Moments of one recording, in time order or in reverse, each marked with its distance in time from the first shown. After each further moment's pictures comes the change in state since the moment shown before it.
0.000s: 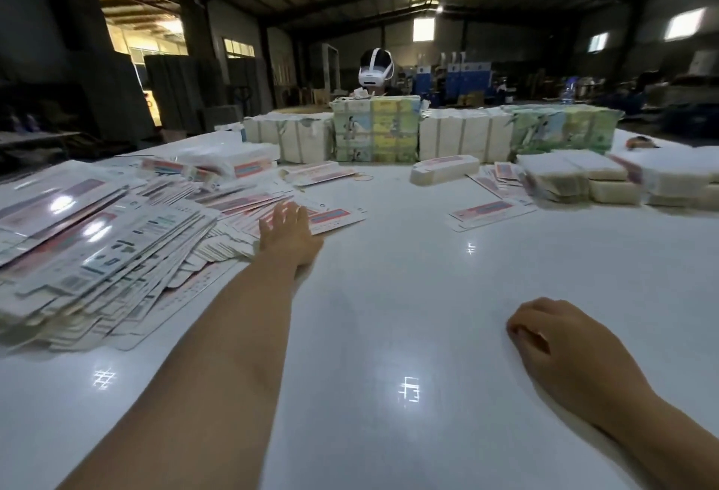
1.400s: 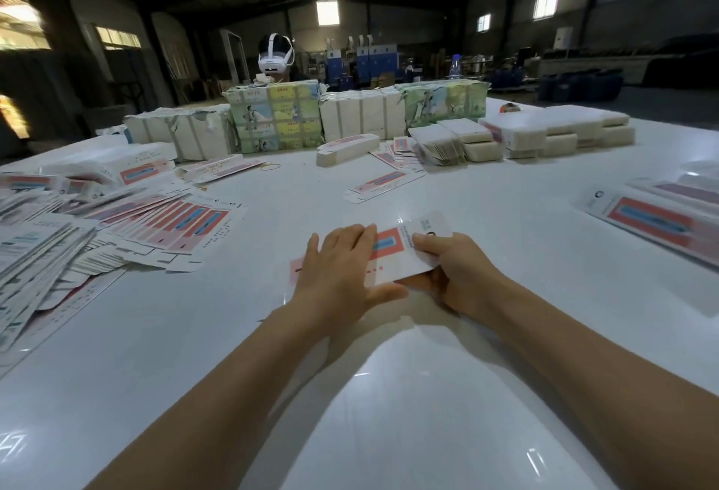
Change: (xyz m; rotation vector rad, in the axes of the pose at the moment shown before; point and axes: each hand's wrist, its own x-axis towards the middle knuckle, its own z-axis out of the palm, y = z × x) left_hand -0.184 0.152 -0.009 -0.181 0.176 0.711; right_hand 0.018 0.001 -0.019 1.565 -0.080 0.623
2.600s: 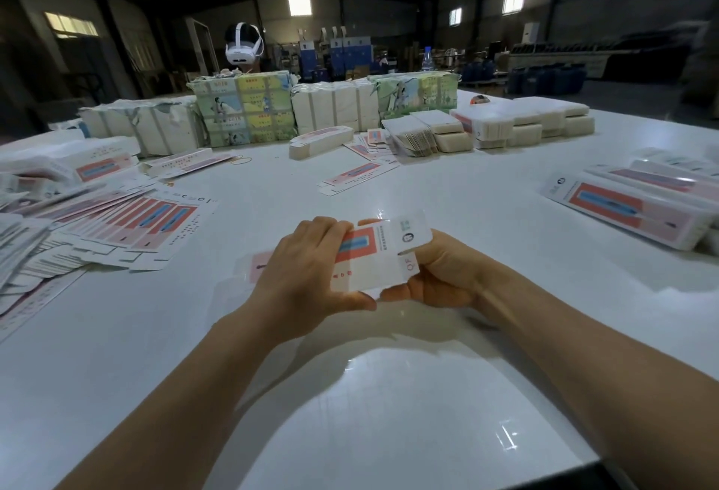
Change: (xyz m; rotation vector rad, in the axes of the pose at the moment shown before) left_hand -0.020 -0.001 -0.012 -0.193 0.141 0.184; right_hand -0.015 -0.007 -0.023 -0.007 -0.535 0.078
